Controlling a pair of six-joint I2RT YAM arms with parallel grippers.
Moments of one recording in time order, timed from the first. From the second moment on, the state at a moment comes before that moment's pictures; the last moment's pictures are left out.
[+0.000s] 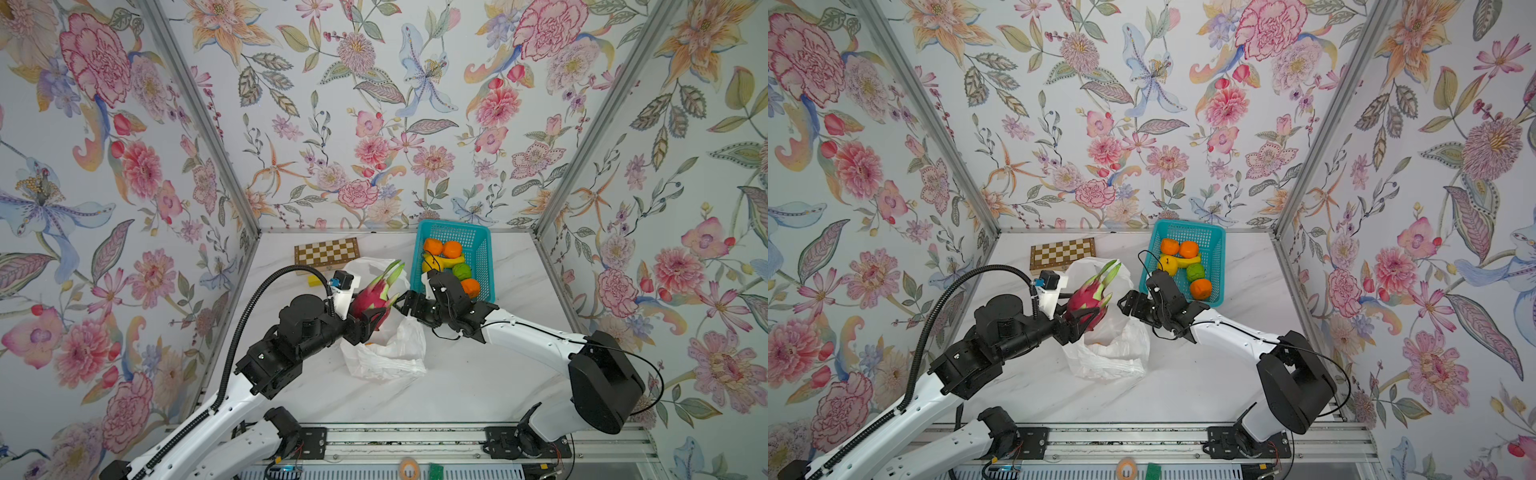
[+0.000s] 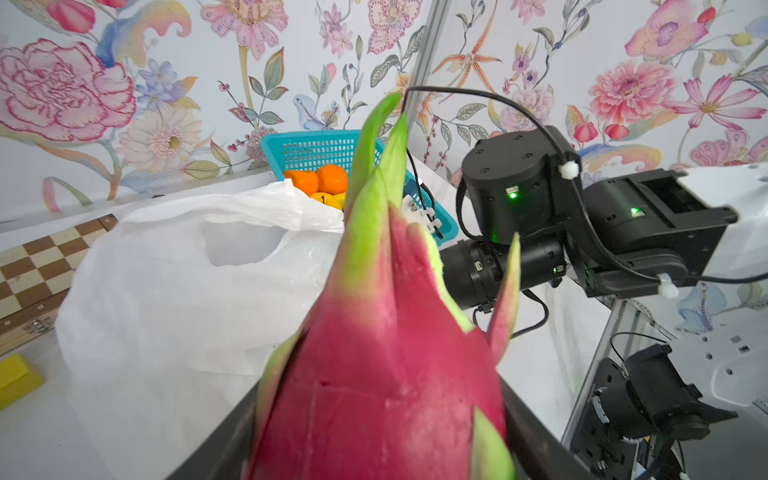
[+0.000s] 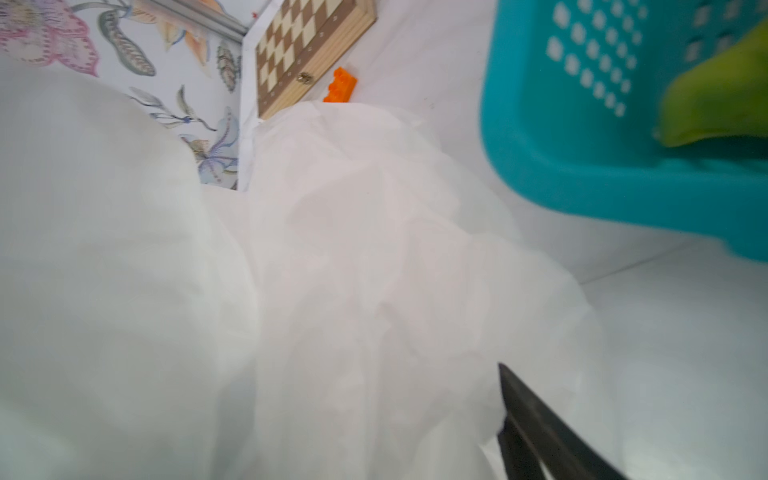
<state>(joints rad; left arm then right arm) -0.72 0.80 0.85 -0.33 0.07 -0.22 0.73 1.51 0.95 -0.06 -0.26 0.96</state>
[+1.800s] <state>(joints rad) -0.77 1.23 1.21 -0.08 0.48 0.15 0.72 1.11 1.09 -0.03 -0.37 0.86</state>
